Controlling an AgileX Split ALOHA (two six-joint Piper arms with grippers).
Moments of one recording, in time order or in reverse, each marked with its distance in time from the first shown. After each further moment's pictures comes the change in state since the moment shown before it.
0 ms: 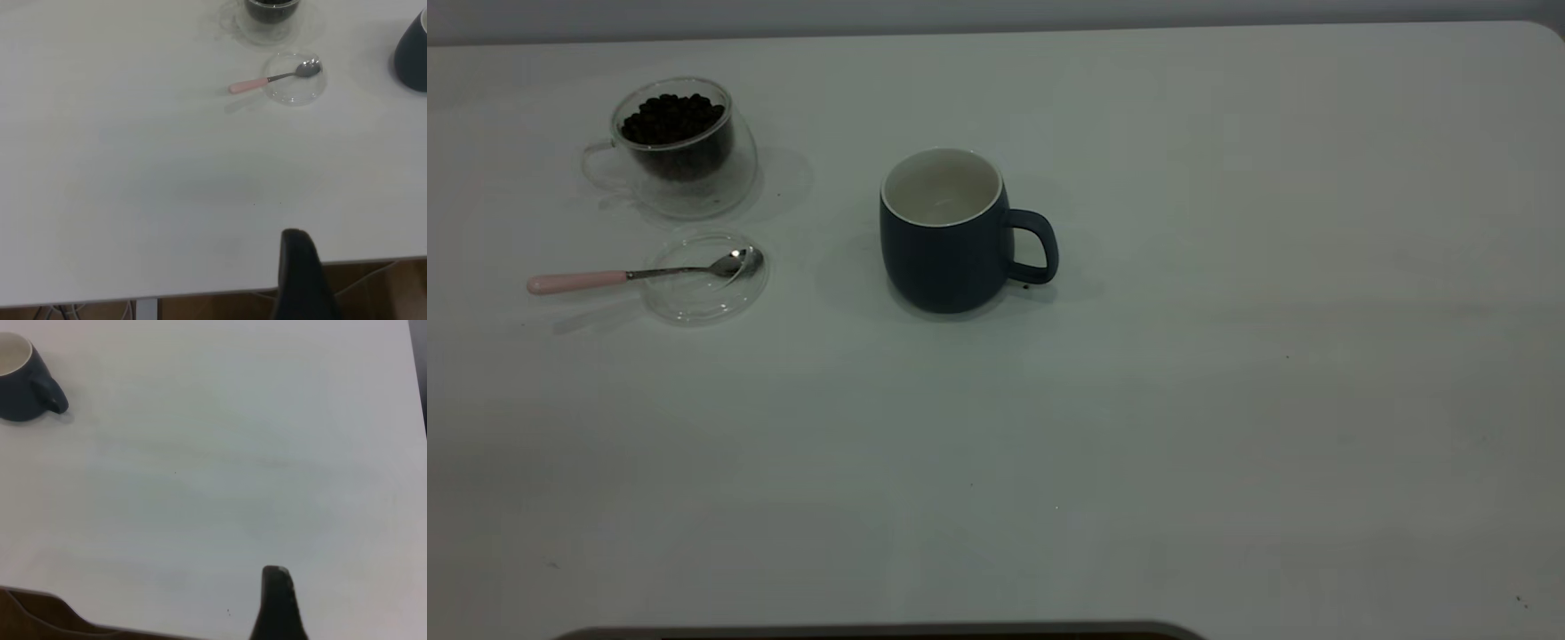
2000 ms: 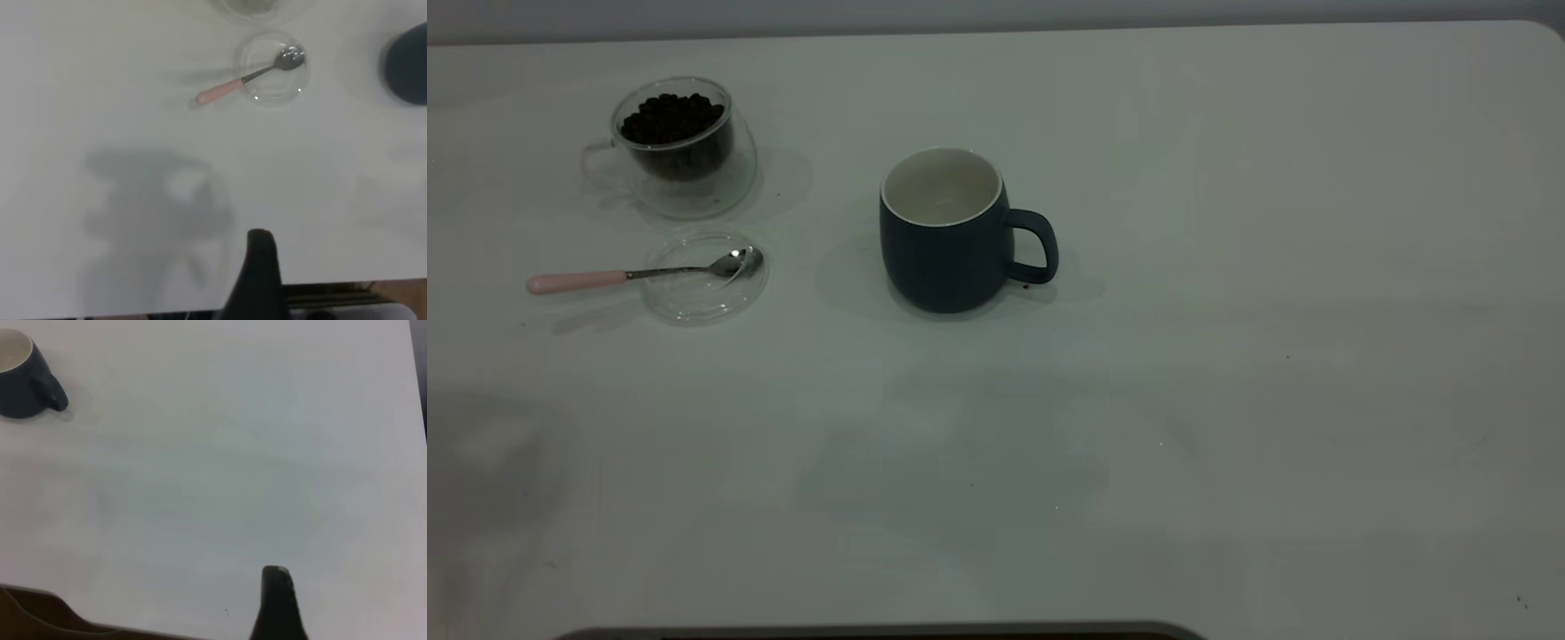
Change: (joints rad) left arm 0.000 1.178 -0.496 -0.088 -0.234 -0.034; right arm -0.003 0.000 0.000 0.001 0.000 -0.013
